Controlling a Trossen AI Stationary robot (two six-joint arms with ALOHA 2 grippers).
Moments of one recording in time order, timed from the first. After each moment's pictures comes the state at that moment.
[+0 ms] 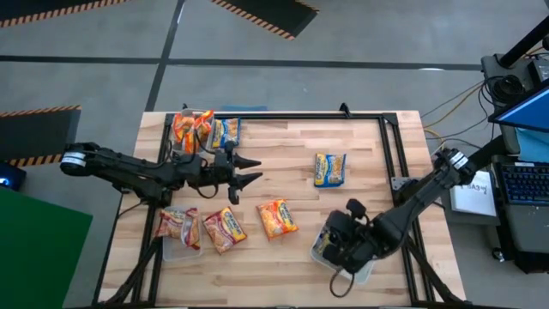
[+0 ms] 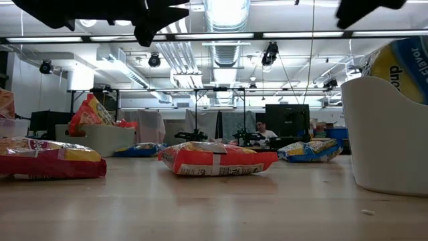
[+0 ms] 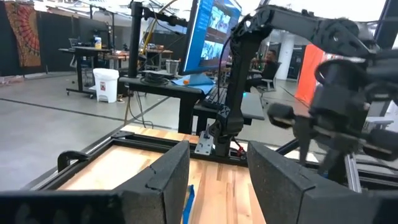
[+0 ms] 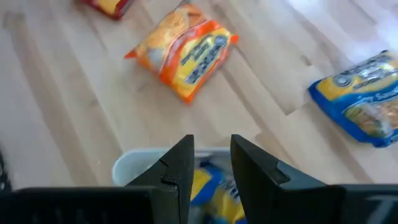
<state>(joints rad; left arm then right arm) -0.06 1.14 0.56 0.68 -0.20 -0.10 0.66 1.59 1.37 -1.04 0.55 1.12</state>
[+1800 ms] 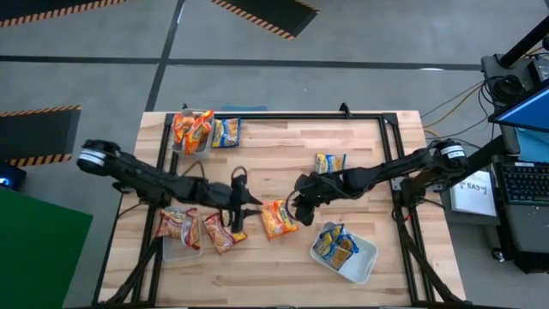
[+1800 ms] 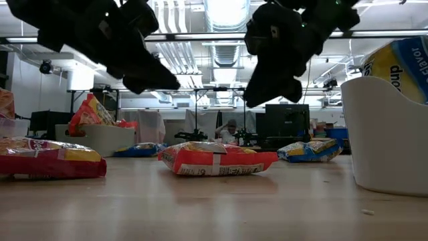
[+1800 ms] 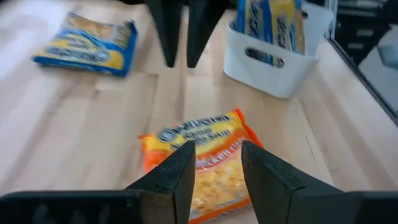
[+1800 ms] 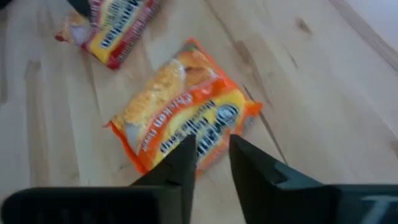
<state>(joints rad) -0.22 1.37 0.56 0.34 -0.14 -0.19 0.12 1.58 0.96 -0.17 0.04 0.56</state>
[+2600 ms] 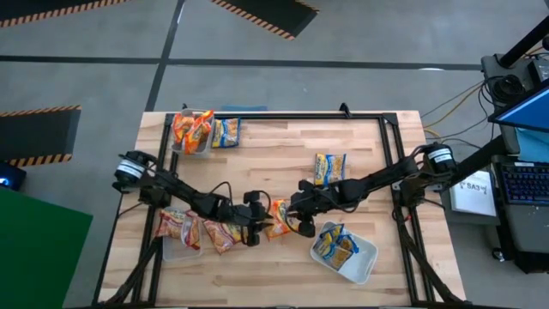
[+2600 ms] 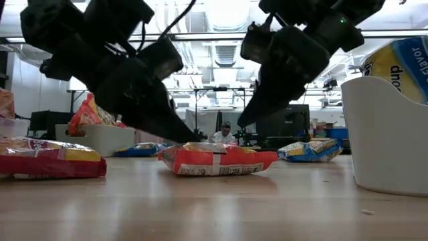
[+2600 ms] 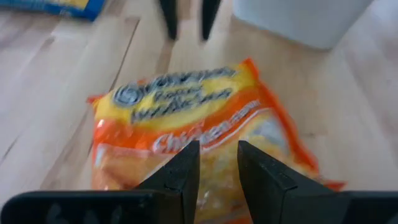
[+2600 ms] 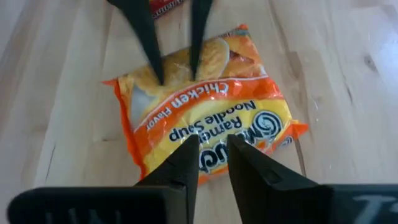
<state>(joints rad) -0.30 1.78 0.68 0.49 -0.26 -0.25 0.18 1.69 0.89 0.06 0.05 0.22</state>
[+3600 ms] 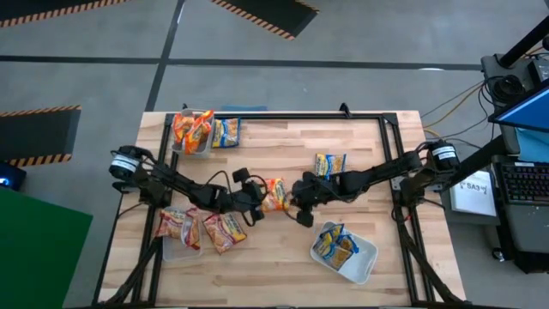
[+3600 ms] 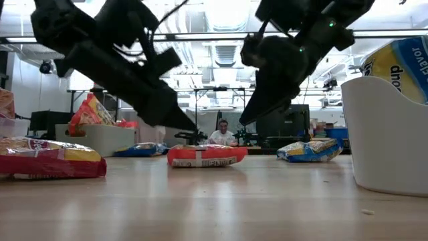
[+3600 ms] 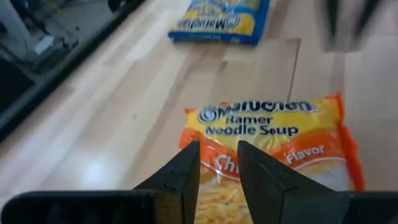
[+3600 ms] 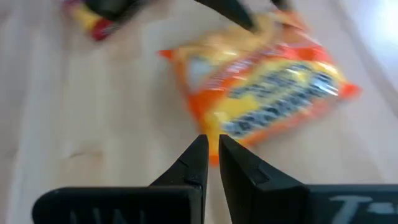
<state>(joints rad) -0.20 1.70 0.64 0.44 -0.64 -0.11 0.10 1.65 0.90 -0.03 0.06 0.30</state>
